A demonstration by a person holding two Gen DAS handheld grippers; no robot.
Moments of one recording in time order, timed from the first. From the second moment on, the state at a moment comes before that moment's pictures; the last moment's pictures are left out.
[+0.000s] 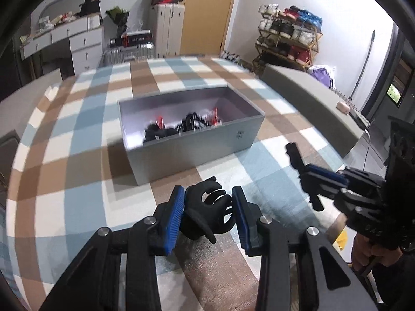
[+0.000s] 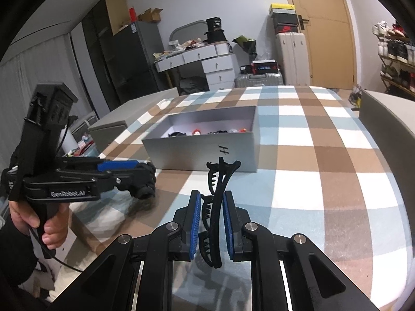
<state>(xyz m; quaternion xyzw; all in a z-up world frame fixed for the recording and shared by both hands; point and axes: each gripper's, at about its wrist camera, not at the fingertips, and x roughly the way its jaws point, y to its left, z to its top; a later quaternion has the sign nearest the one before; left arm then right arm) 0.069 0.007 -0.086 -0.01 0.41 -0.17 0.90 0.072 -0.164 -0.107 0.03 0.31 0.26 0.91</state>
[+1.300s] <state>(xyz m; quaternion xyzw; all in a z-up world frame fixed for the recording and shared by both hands) 0.150 0.027 -0.056 -0.06 0.36 -0.15 0.92 0.187 -0.125 -0.057 0.08 0.28 0.33 0.90</state>
